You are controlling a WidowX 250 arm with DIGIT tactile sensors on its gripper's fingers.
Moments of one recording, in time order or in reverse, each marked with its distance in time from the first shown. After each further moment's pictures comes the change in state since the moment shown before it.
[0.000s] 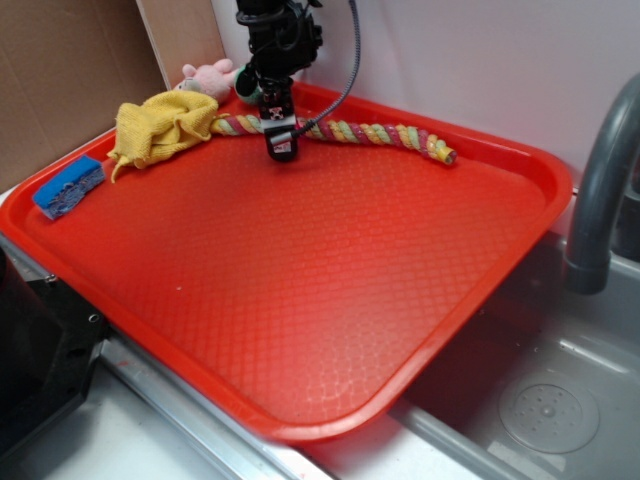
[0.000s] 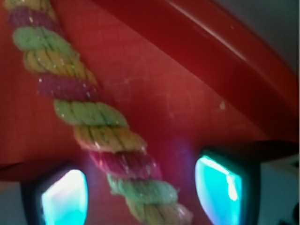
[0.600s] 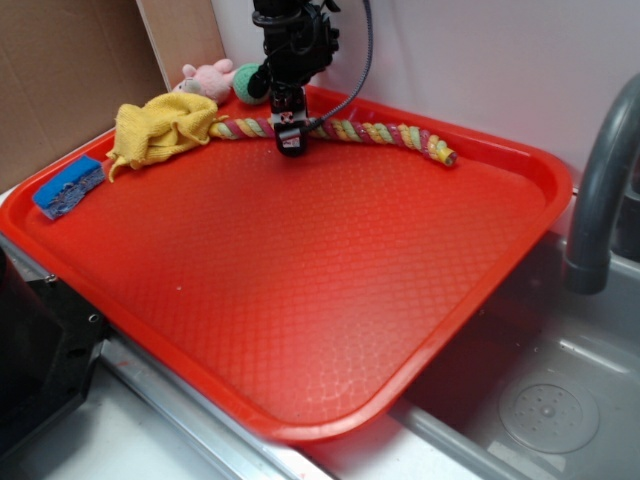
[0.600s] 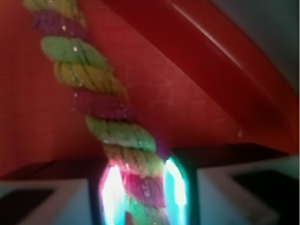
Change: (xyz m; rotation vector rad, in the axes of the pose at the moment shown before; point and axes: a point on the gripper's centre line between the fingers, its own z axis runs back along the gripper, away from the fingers) arm 0.007 -0.012 0.002 -0.030 0.004 -0.072
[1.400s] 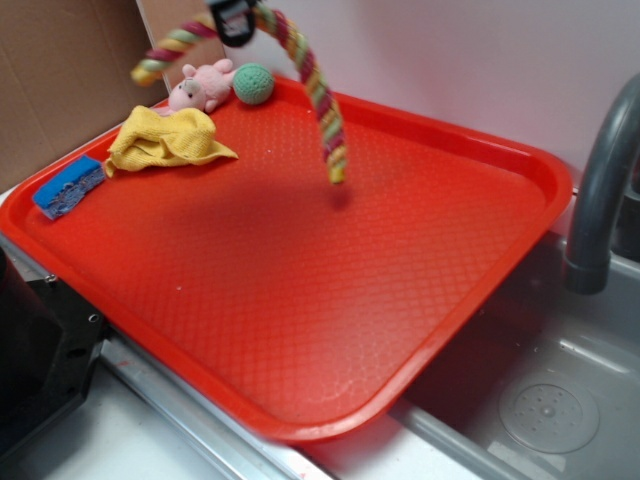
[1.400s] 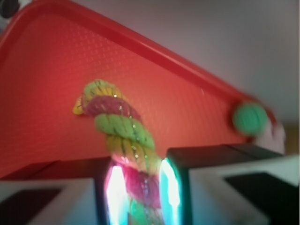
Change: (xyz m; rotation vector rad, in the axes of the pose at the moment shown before) arm -0.029 -0.080 0.150 0.108 -0.120 0.335
